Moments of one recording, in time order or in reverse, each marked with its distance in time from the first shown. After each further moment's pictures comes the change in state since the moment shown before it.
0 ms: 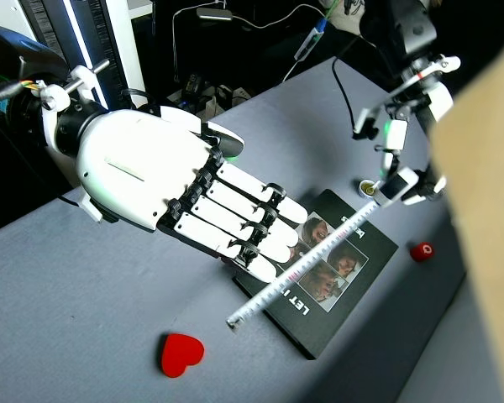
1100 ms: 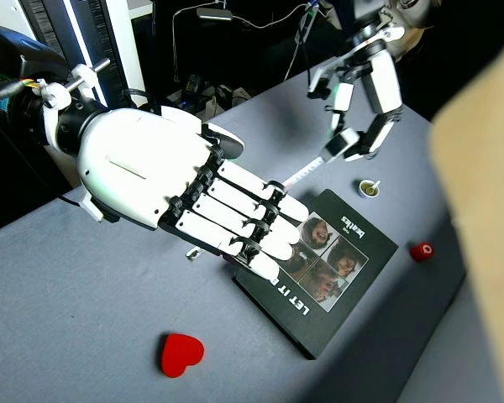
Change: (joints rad) left arm 0.245 0.172 -0.299 0.006 -0.080 -0.126; right arm 0.000 0.001 0.000 -0.010 0.004 0.000
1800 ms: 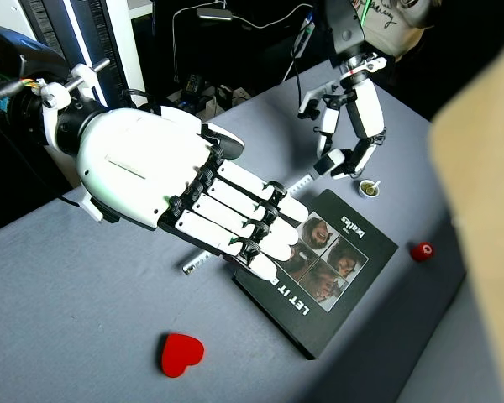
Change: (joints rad) left arm 0.080 -0.128 0.098 0.090 -0.105 -0.132; right arm -0.001 0.000 0.000 -0.002 0.002 0.002
